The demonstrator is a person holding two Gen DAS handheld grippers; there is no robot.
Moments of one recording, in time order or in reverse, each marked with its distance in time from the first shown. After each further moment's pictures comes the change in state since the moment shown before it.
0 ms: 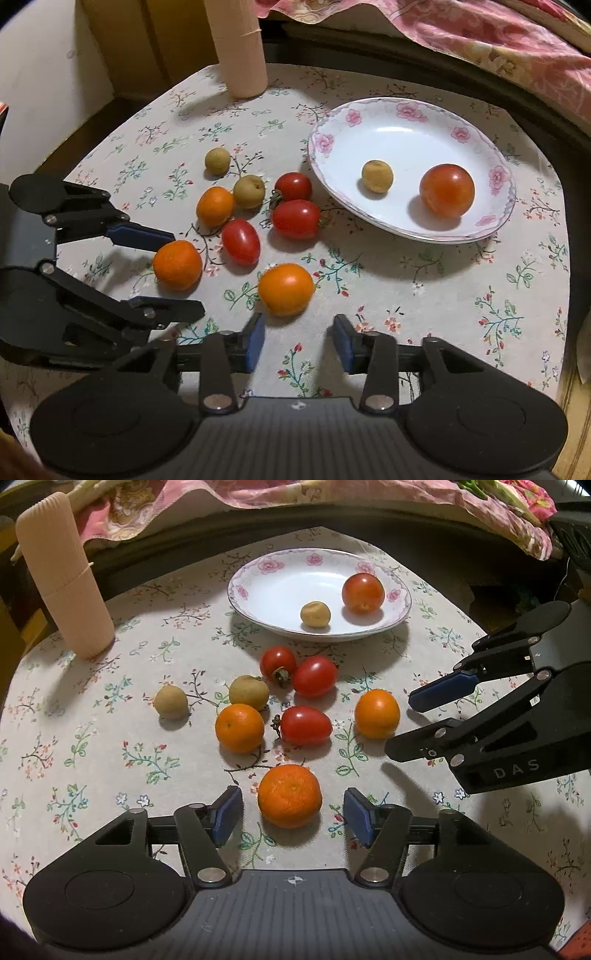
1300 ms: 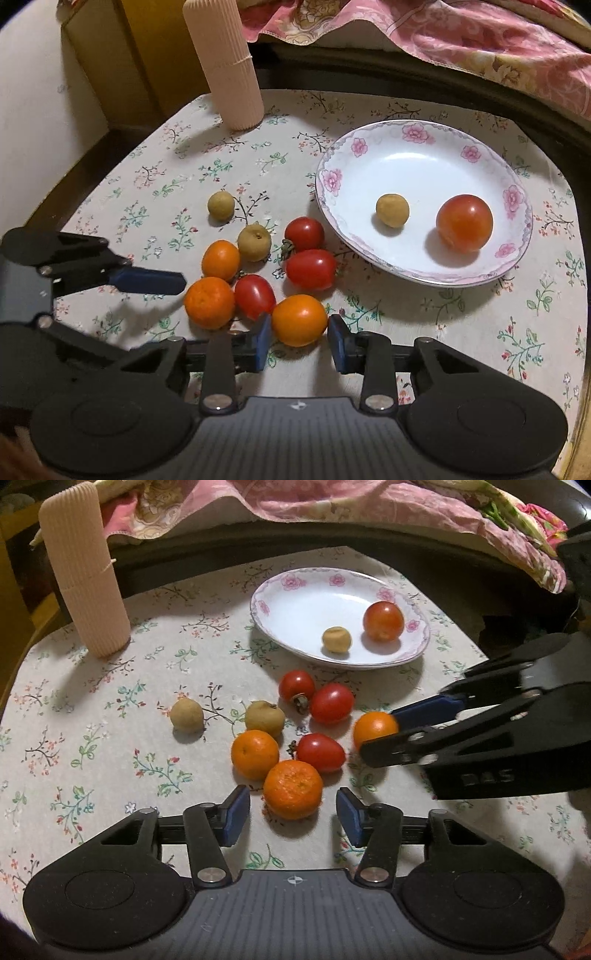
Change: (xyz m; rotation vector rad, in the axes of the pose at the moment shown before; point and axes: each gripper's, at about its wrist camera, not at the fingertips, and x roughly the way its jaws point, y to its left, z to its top) left arm 0.002 0.009 0.006 -0.088 -0.041 0.005; right arm 0.006 0.003 0.026 0.082 -0.047 0.036
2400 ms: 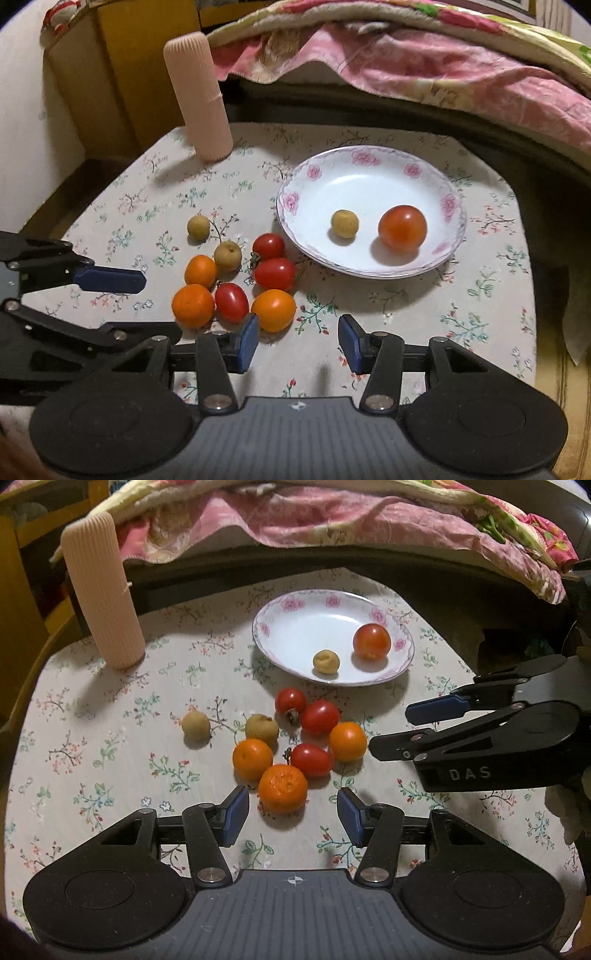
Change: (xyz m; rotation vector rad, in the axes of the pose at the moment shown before) left arm -0.032 -0.014 -0.003 -0.013 -0.029 0.020; right arm -0.032 -0.005 -0.013 0.043 -0.075 -0.098
